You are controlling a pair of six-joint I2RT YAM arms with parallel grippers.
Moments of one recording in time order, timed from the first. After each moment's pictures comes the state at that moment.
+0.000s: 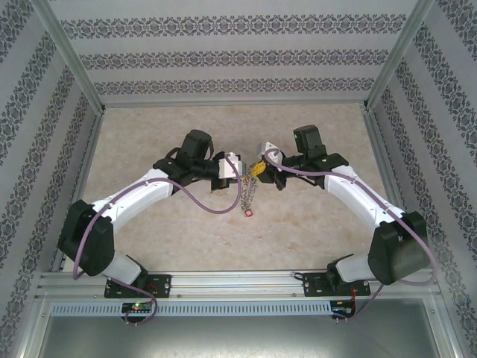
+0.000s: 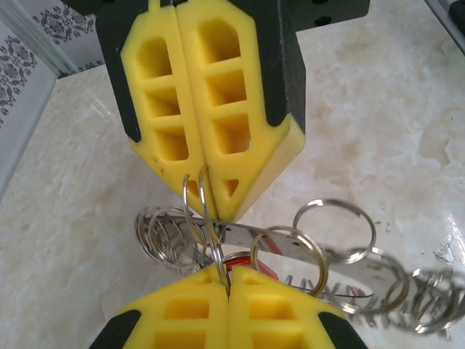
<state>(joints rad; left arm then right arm) -0.56 1.50 1.11 -0.25 0.65 0.81 0.36 1.39 1.03 -0.42 -0.90 -0.62</state>
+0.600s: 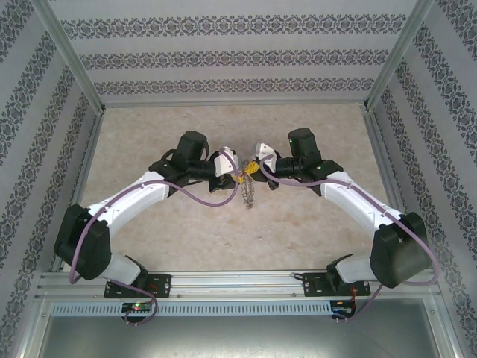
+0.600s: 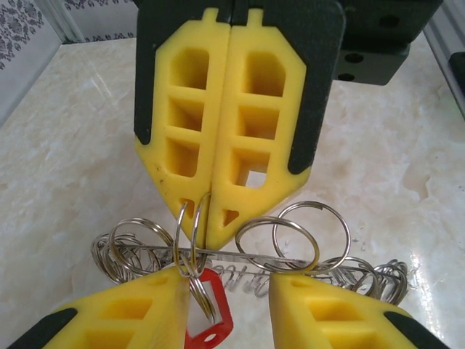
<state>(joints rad) -0.54 1.46 1.07 -0.23 0.66 0.60 0.43 1.37 0.98 -0.23 -0.82 -0.58</state>
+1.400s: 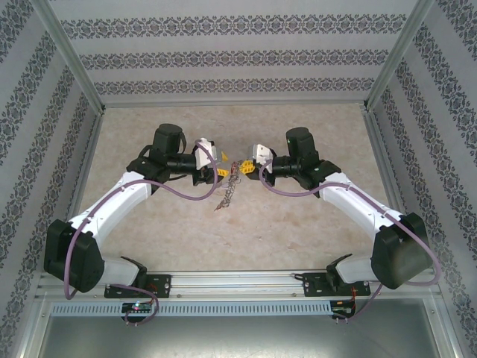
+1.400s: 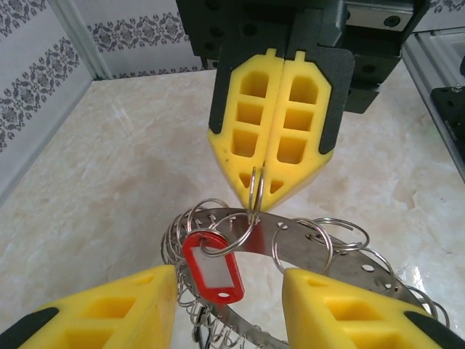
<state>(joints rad) -0.38 1.36 1.06 -0.28 0.84 0.66 0.46 1.37 0.98 -0.13 -0.86 -0.62</state>
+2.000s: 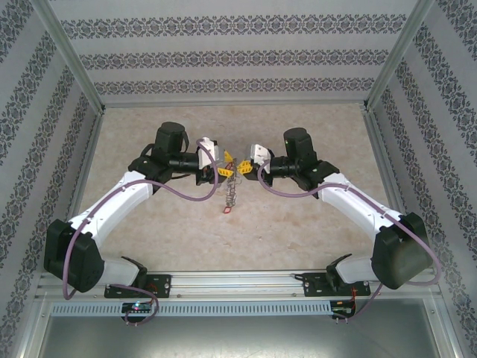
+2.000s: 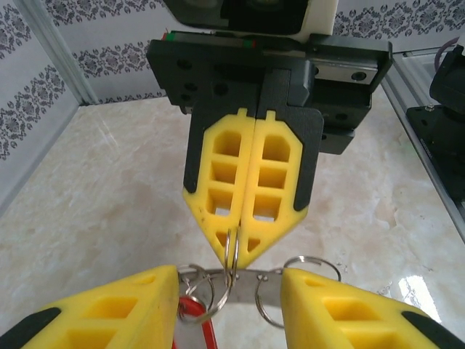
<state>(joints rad) -0.42 1.36 1.09 -0.26 0.87 0.64 0.48 1.37 0.98 -0.12 -0.84 -0.59</state>
